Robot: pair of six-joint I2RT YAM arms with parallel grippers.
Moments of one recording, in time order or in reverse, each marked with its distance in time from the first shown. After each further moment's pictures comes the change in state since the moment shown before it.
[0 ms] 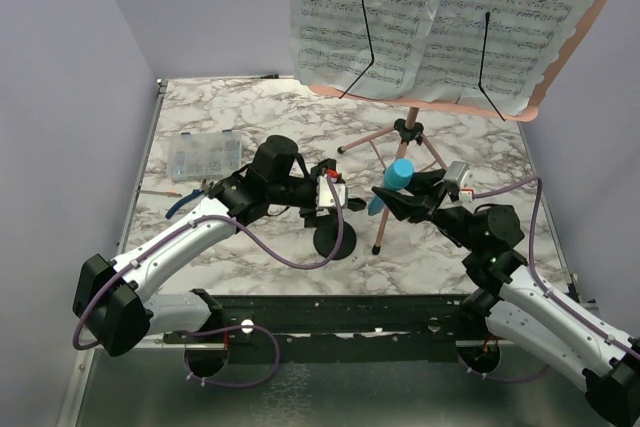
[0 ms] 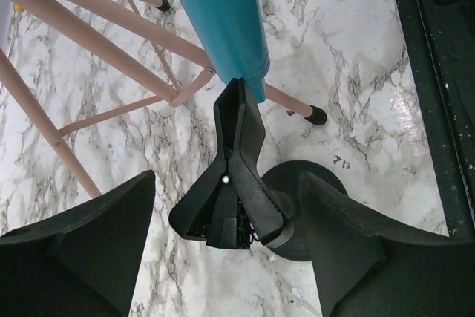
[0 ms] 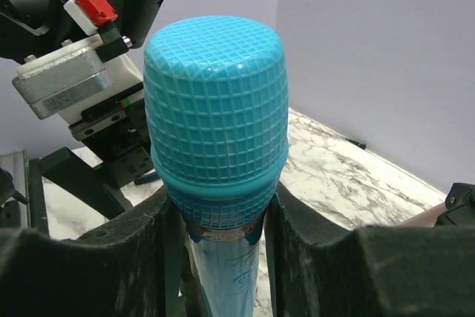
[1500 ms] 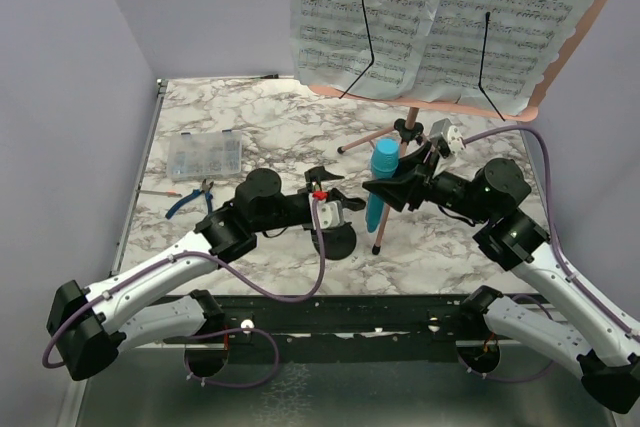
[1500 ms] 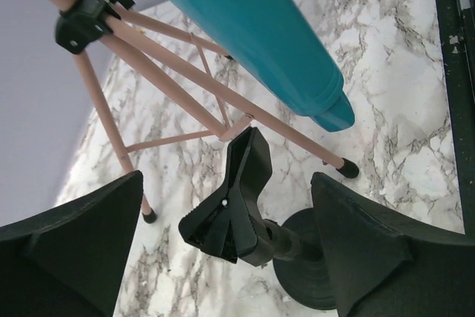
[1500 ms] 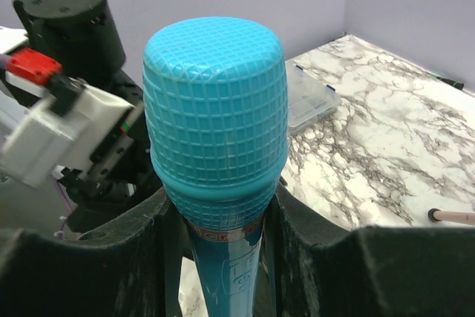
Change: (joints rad) left arm -0.153 -0.187 -0.215 0.341 -0.265 -0.163; right arm 0.000 0.141 0.427 -0.533 -0.143 0.158
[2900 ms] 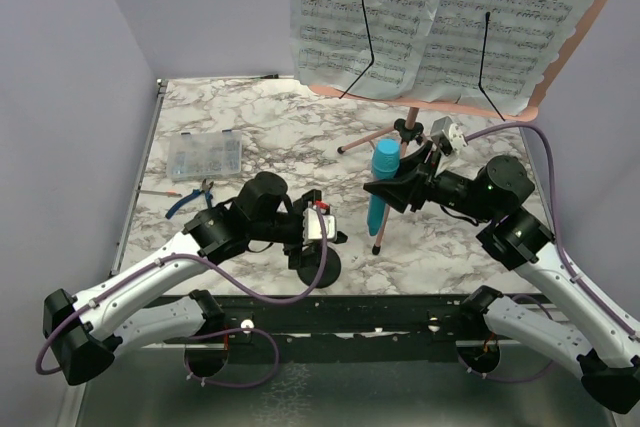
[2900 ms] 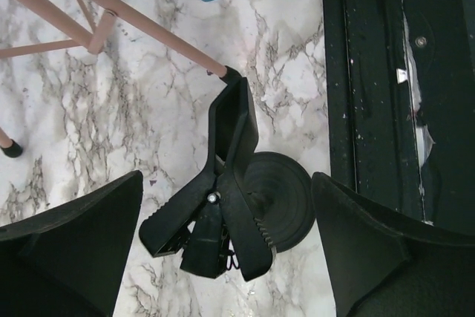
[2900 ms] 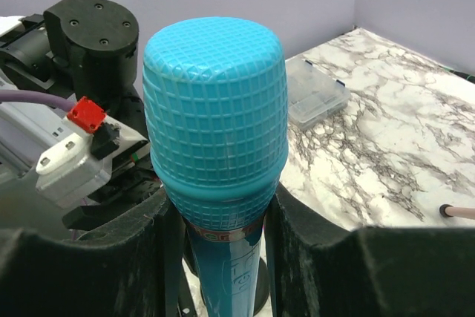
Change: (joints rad) left arm 0.000 -0.091 0.074 -0.512 0.087 -0.043; right arm 0.000 0.002 0.039 -0.056 -0.019 0.014
